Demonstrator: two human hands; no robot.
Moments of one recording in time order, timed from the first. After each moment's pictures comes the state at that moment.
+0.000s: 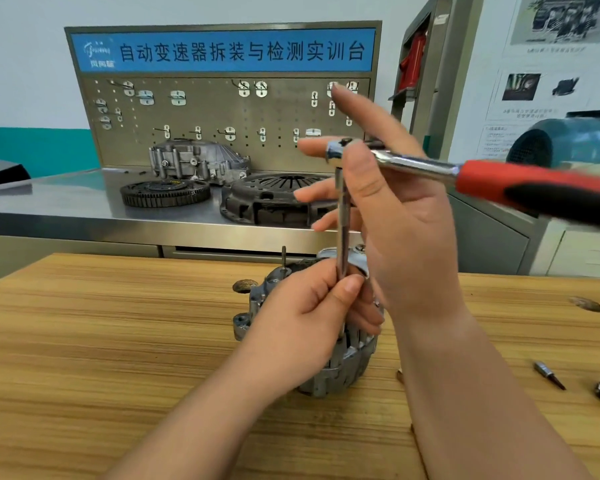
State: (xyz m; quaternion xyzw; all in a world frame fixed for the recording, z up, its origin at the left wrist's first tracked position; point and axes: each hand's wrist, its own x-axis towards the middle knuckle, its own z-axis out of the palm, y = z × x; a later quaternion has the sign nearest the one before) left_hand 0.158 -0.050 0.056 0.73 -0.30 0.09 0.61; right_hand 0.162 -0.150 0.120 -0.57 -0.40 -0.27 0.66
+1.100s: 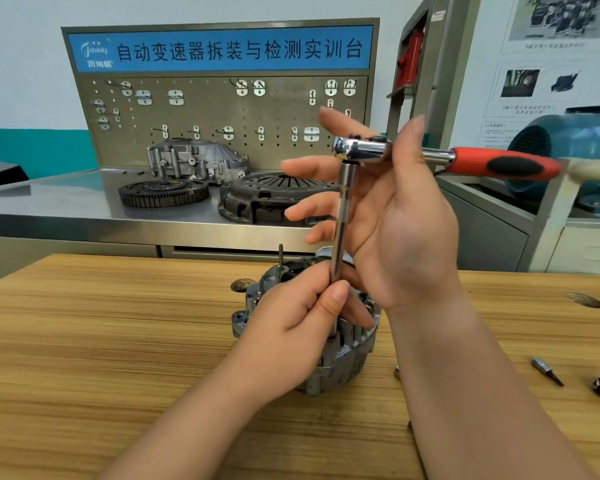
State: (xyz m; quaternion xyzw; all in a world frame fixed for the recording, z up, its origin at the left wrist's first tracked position) left_hand 0.164 -0.043 0.042 0.75 -0.35 0.17 0.53; right_hand 0.170 -0.155 0.118 -0.50 -0.37 -0.09 0.78
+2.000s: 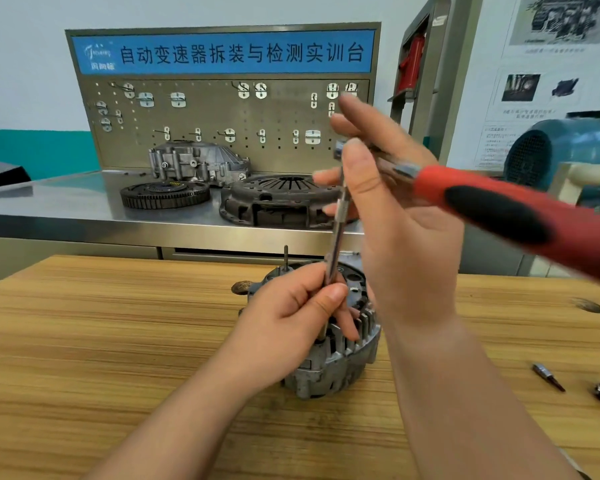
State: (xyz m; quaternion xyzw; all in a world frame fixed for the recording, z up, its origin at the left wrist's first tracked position) left_hand 0.170 -0.038 0.049 0.75 -0.33 0.13 0.56; right_hand 0.166 -0.147 0.115 -0.55 -0.37 -0.38 0.64
